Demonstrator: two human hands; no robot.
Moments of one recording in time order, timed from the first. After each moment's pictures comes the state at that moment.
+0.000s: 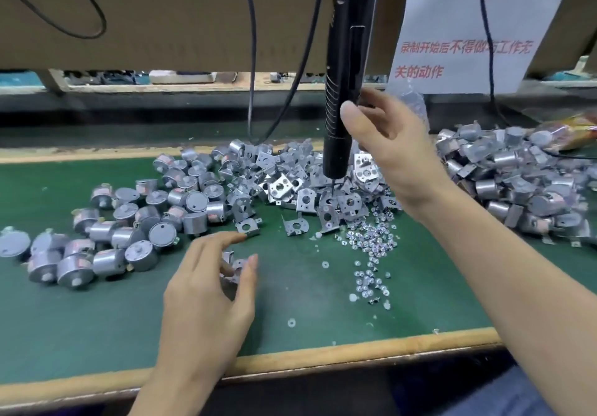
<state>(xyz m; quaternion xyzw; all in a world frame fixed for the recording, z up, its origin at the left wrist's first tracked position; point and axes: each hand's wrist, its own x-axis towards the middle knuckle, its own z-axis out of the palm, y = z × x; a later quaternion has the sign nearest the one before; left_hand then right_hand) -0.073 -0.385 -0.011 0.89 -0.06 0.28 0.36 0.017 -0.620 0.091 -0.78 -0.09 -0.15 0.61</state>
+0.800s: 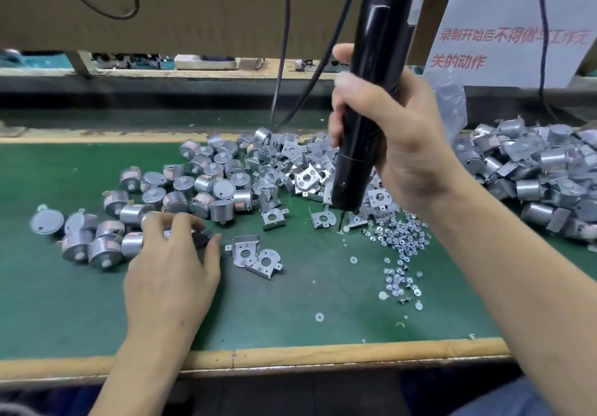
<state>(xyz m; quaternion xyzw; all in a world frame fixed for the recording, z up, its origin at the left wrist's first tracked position) -0.044 -0.327 -0.016 0.95 0.10 0.27 0.15 0.005 -0.559 0.114 -0.64 -0.22 -0.10 0.73</state>
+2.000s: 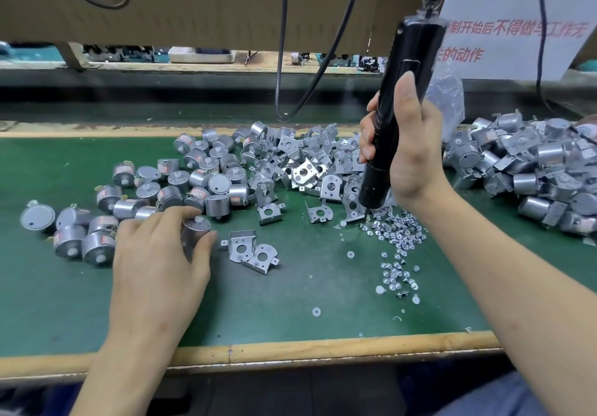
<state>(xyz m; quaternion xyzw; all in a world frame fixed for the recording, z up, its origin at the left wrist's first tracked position) -0.054 -0.324 -0.002 0.94 0.05 0.26 0.20 0.036 -0.582 0.069 -0.63 -0.15 -0.19 0.74</state>
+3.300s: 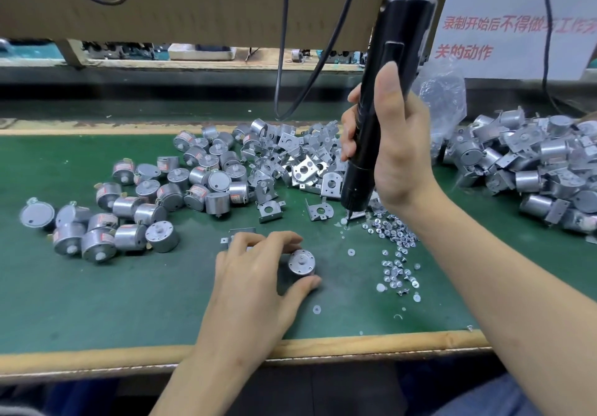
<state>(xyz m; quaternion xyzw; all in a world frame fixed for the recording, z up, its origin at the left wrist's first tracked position) -0.076 -0.391 -0.016 0.92 -0.13 0.17 0.33 0.016 -0.557 0.082 -0.63 -0.15 -0.18 0.74</state>
